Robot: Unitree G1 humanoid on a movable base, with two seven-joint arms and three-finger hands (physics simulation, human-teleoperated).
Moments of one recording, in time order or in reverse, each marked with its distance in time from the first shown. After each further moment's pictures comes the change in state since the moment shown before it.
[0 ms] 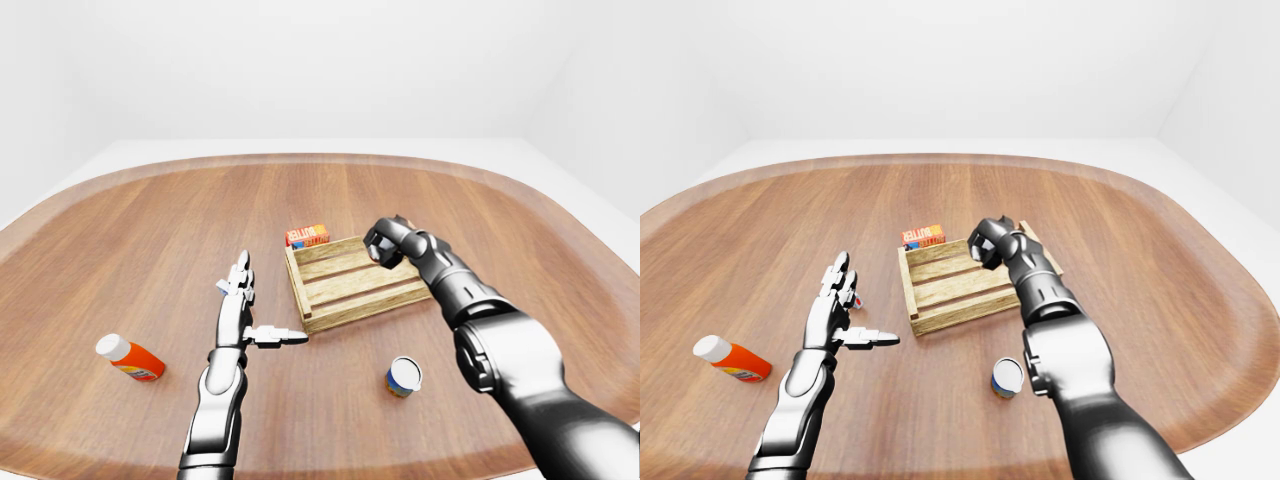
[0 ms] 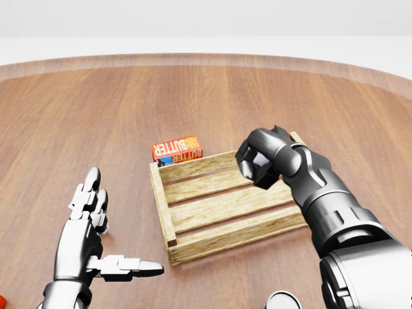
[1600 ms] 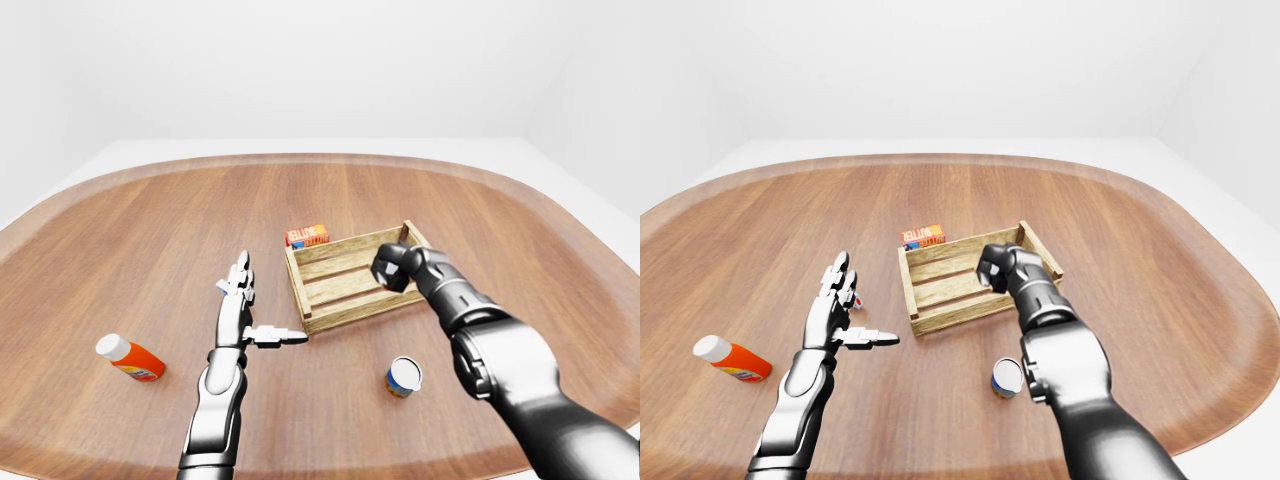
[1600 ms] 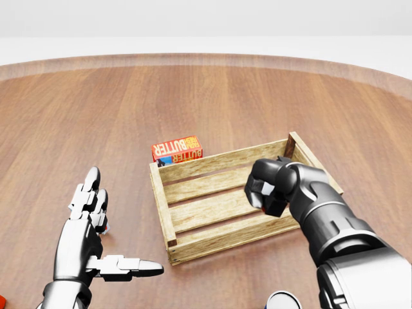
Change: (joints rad) left arm 0.000 0.000 0.002 0.000 -0.006 0.000 -0.003; right arm 0.041 0.020 0.001 0.036 -0.228 0.080 0.135
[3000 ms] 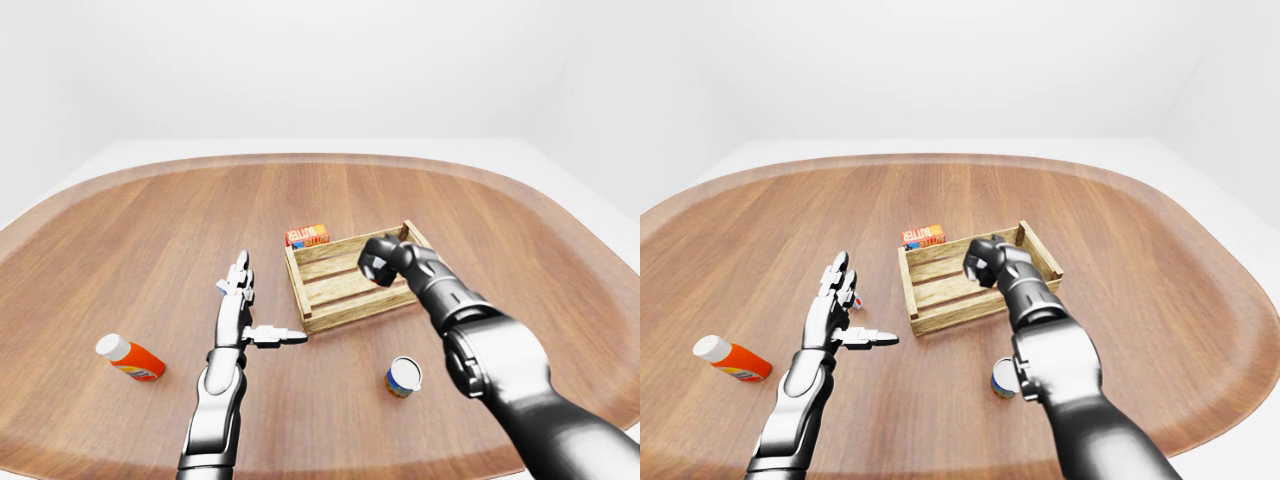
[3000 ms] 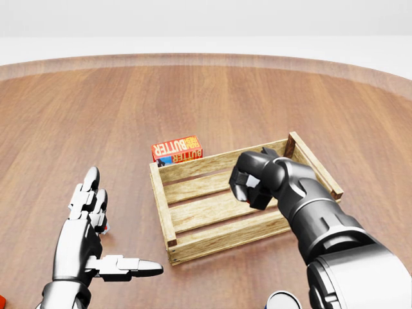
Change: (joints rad) left arm 0.003 0.000 0.002 -0.009 -0.005 0.004 -0.003; right arm -0.029 0.045 -0.025 0.006 0.015 -0.037 -0.055
